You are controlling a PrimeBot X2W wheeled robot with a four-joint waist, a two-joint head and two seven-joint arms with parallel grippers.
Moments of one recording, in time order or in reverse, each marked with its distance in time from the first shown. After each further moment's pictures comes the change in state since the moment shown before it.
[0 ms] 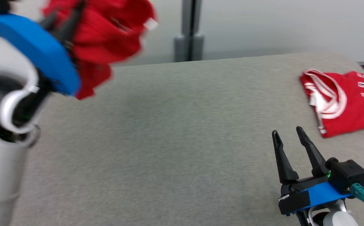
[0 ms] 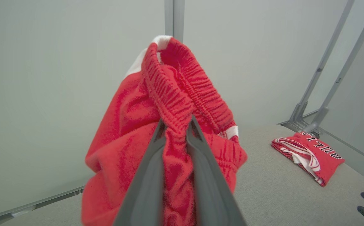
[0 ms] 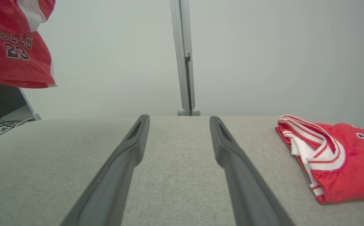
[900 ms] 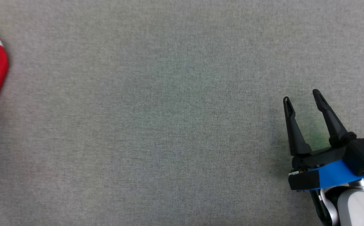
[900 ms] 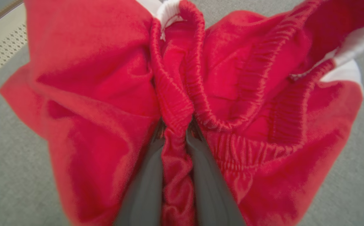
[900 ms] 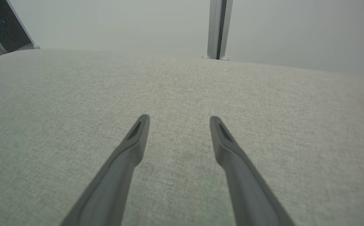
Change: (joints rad) left arm 0.148 0.063 0.357 0.657 -0.072 0.143 -0.156; right arm -0.088 -0.027 -0.026 -0.184 -0.123 0.000 0.086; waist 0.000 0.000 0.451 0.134
